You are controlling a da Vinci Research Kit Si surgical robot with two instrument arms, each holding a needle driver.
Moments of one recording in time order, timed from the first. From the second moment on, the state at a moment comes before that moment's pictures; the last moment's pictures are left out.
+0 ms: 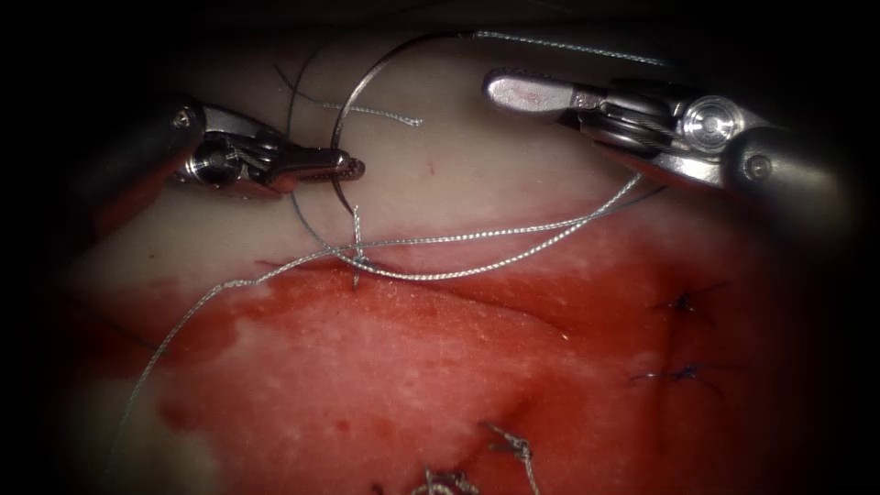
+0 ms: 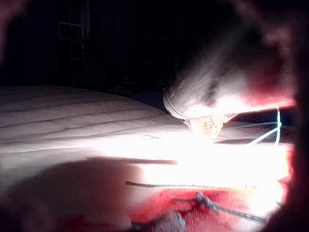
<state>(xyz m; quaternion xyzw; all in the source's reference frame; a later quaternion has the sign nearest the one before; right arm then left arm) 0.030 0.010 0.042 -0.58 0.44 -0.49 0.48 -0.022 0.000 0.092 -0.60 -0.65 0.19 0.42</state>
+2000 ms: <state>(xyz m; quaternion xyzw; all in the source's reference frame) 0.031 0.007 0.046 -0.51 0.37 -0.40 0.67 -0.029 -0.009 0.089 -0.46 -0.71 -0.23 0.48</state>
